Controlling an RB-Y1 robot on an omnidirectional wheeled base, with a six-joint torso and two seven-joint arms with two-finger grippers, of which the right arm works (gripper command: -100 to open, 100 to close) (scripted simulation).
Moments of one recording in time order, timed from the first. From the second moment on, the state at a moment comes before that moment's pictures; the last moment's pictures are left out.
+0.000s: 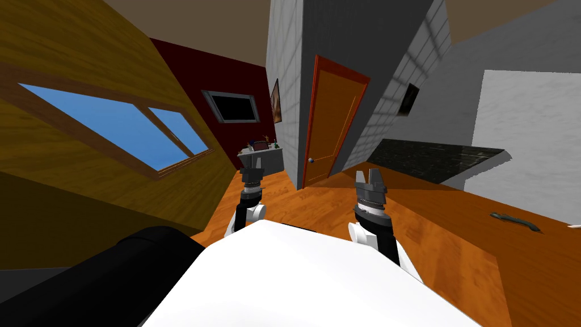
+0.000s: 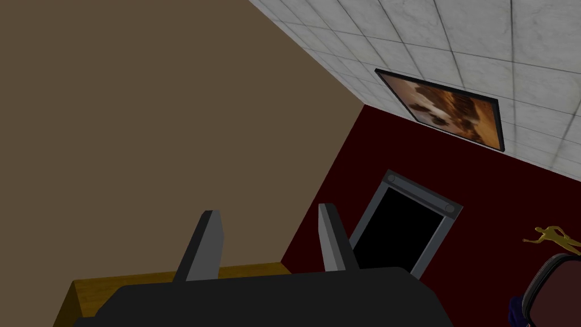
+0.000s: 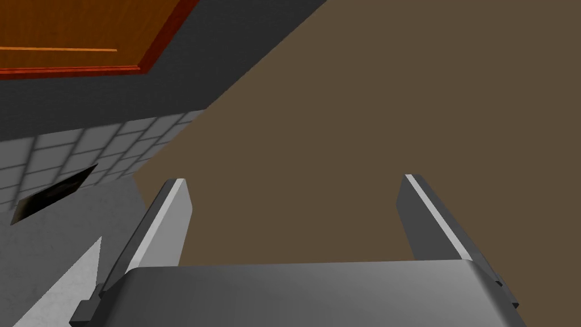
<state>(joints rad) 0.43 -0.05 -0.05 -2.18 0.07 -0.64 0.10</state>
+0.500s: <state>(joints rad) 0.41 -0.07 -0.05 -2.09 0.10 -0.66 0.16</state>
